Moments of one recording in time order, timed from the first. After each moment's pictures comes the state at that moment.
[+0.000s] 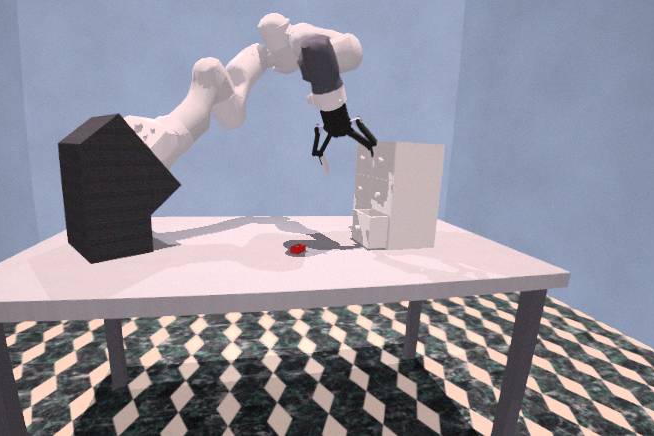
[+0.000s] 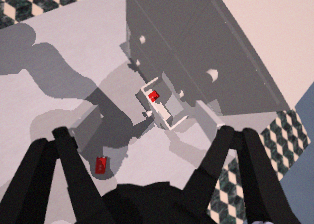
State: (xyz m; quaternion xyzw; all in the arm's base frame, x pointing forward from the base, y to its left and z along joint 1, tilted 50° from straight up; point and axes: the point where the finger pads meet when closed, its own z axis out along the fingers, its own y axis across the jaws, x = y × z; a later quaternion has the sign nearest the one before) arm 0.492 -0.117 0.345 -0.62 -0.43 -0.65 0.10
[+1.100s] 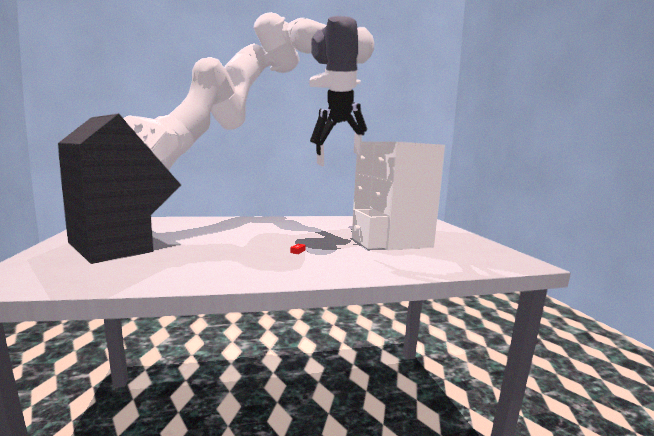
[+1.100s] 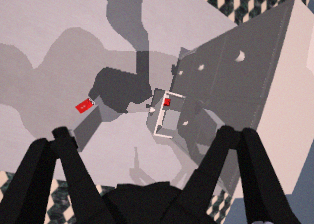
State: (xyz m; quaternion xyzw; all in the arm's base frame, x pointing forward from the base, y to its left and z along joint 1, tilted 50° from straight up) arm 0.448 -0.127 0.348 -0.38 -0.74 -0.55 -0.09
